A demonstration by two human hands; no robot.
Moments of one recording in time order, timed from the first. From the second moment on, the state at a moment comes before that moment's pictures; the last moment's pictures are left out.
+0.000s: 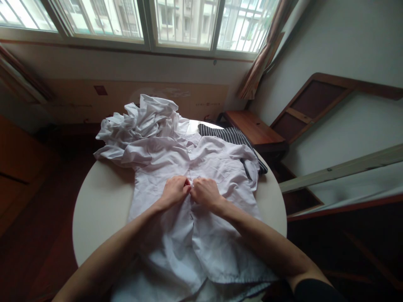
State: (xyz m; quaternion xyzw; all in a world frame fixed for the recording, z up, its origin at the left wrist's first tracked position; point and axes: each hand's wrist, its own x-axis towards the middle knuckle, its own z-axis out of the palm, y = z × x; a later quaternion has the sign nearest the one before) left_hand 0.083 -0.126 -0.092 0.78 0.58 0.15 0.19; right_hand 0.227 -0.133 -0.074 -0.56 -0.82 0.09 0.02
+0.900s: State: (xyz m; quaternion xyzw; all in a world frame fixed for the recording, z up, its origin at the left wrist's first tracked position) left_hand 0.083 -0.123 -0.096 0.73 0.58 0.21 0.29; right_hand 0.245 -0.127 -0.100 -0.54 -0.62 0.45 0.35
